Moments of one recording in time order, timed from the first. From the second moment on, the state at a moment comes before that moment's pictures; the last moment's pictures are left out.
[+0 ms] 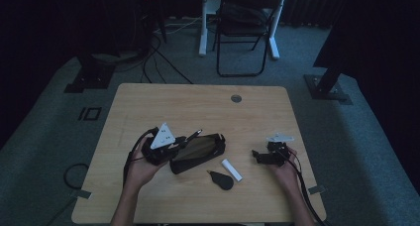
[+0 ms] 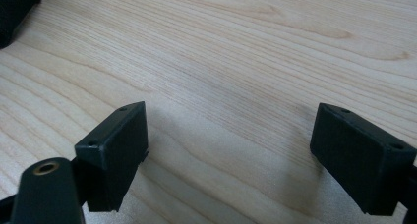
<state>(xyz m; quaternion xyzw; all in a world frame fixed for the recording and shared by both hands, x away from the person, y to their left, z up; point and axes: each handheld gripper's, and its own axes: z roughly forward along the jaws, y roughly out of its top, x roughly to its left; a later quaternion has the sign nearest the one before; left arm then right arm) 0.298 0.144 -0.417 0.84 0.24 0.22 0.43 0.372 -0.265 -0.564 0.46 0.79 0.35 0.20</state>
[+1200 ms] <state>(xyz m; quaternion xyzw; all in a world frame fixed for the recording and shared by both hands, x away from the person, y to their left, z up) 0.315 0.131 -0.420 0.85 0.23 0.22 0.43 0.372 -0.265 -0.564 0.46 0.79 0.35 0.20</state>
